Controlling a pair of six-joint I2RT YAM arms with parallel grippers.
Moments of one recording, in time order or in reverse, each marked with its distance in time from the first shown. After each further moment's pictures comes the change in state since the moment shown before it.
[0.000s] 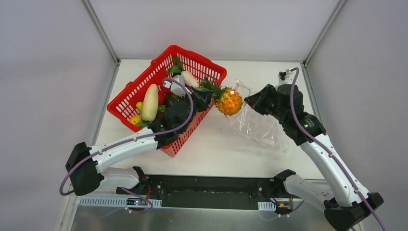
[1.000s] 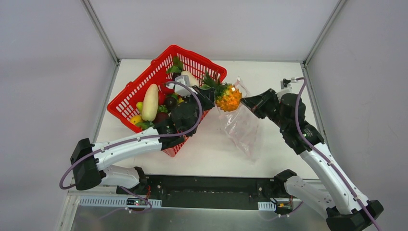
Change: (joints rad) left arm -0.120 0.050 0.115 -0.019 -0.253 0.148; right arm -0.004 -0.107 -0.181 0.222 -0.095 0.230
